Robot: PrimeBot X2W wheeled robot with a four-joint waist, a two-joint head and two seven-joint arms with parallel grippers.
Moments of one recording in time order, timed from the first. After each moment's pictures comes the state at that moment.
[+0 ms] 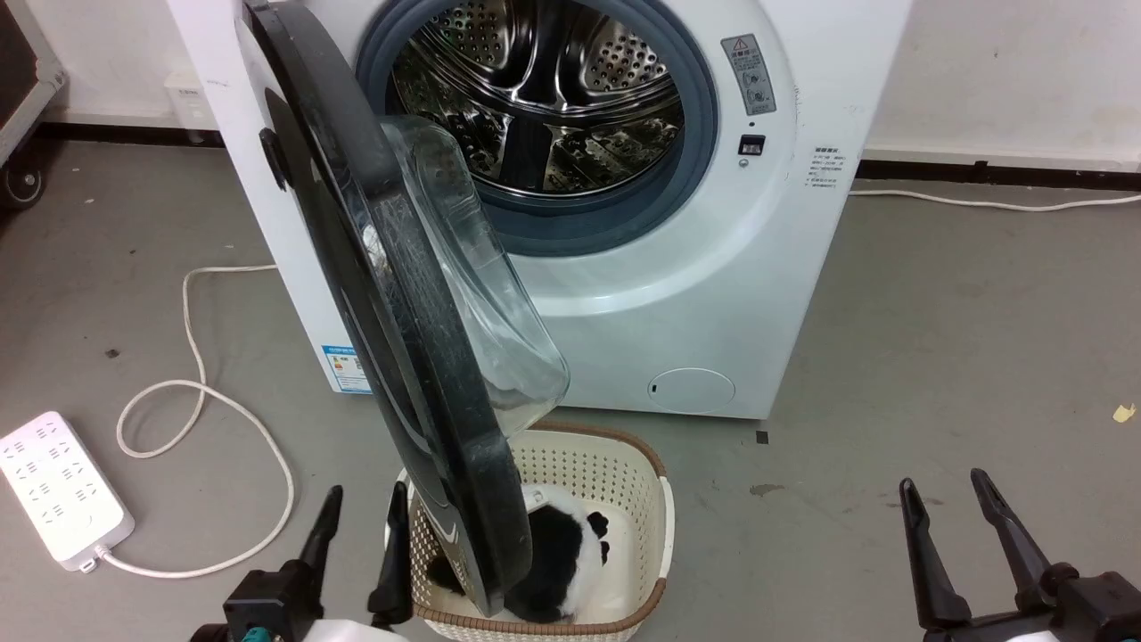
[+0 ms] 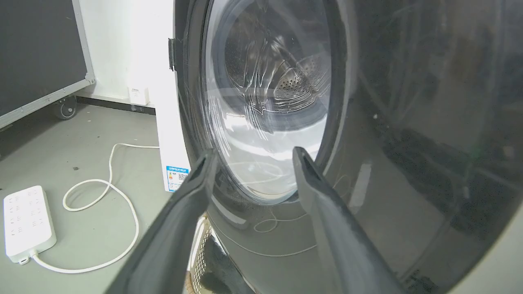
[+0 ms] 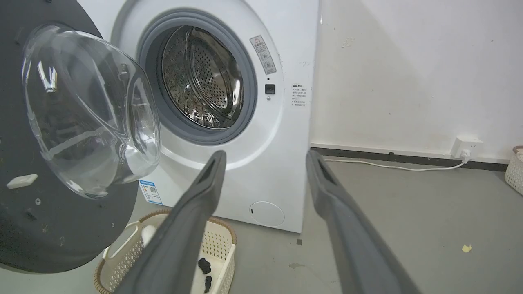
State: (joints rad) left arm 0.05 0.05 -0.06 0.13 -0.21 -0.03 -0.26; right arm 0.12 -0.06 -0.07 -0.01 0.09 0.13 -0.26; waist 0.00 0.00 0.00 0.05
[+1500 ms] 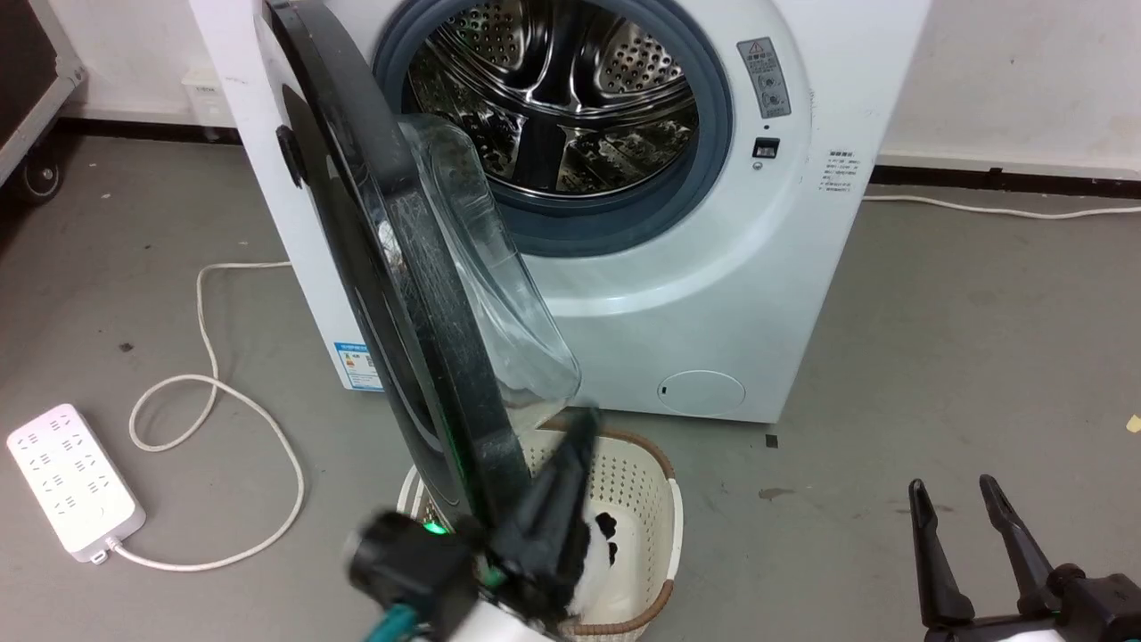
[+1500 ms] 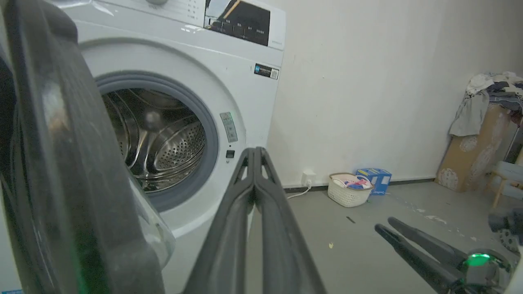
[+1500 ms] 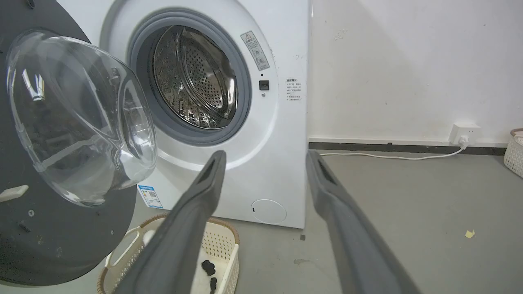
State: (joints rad) left arm -0.03 0.05 -0.42 -0.26 -0.25 -0.03 -0.17; right arm 0.12 -0.05 -0.07 0.02 0.14 0.13 -0.26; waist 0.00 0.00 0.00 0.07
